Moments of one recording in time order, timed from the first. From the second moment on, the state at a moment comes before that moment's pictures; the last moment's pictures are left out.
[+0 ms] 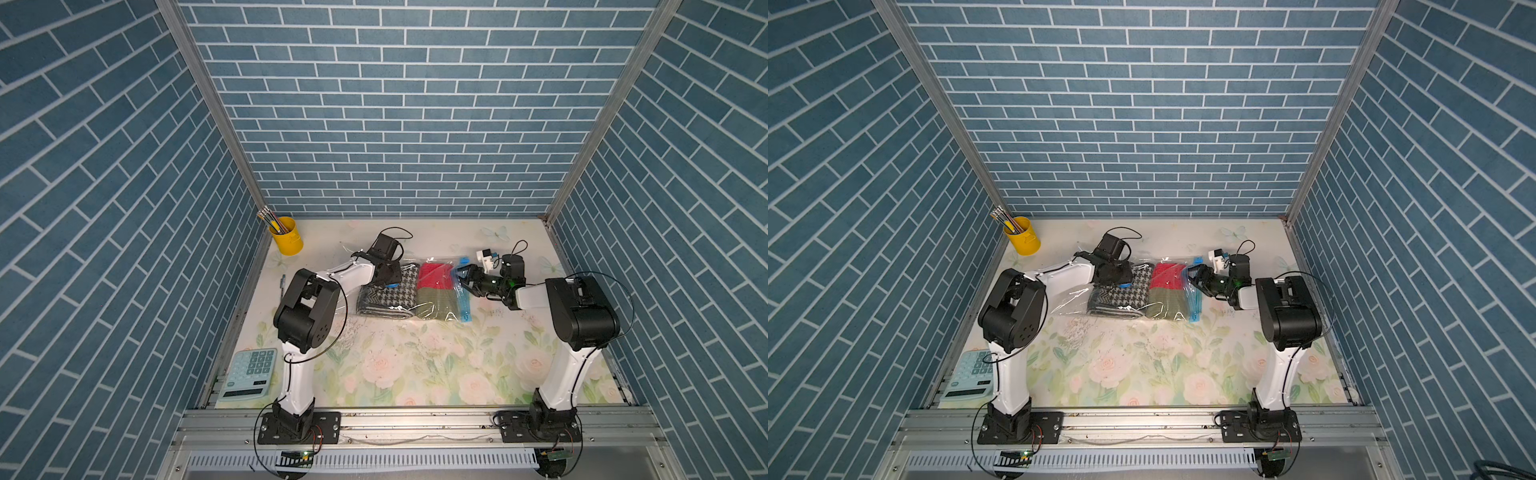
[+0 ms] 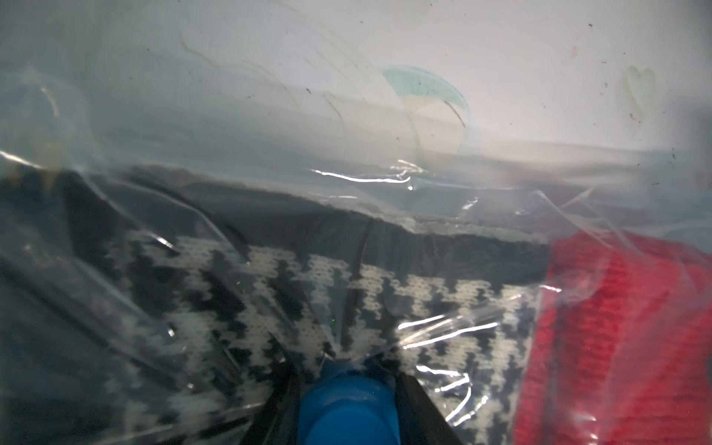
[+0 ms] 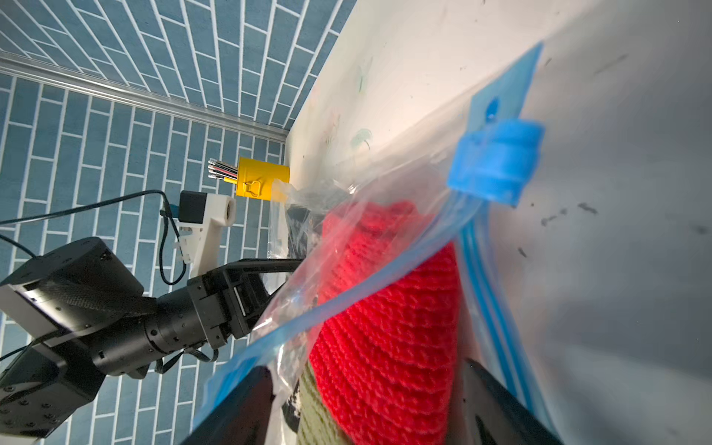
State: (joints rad) left arm -0.49 2.04 1.41 -0.39 0.03 -0.55; right arm 0.17 1.94 0.86 0.52 -0.89 0.78
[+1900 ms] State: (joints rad) left arm -0.49 2.03 1.40 -0.38 0.04 -0.57; right arm 0.21 1.94 0.92 0.28 -0.77 0.67
